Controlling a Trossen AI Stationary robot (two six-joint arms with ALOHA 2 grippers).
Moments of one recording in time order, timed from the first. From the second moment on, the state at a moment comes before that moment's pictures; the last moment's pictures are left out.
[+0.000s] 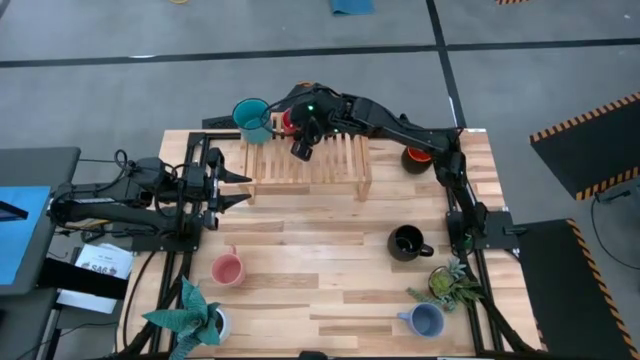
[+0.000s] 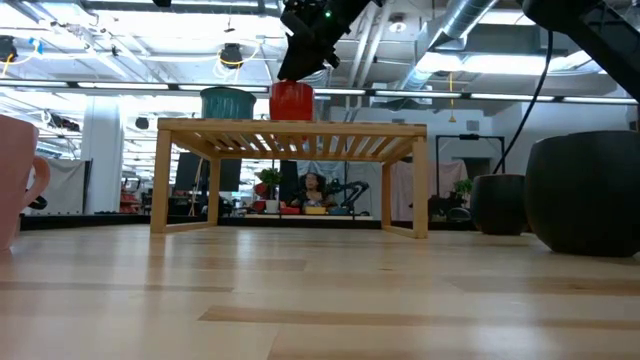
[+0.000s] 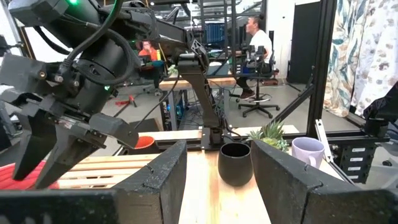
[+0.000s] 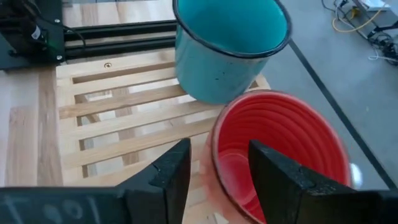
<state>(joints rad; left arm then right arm) 0.02 0.55 0.68 0.00 -0.05 0.06 -0.34 2.14 2.33 -0.85 0.10 -0.14</state>
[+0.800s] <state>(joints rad) 0.02 0.55 0.68 -0.08 -0.05 0.07 -0.27 1.87 1.98 -0.98 0.03 -0.14</state>
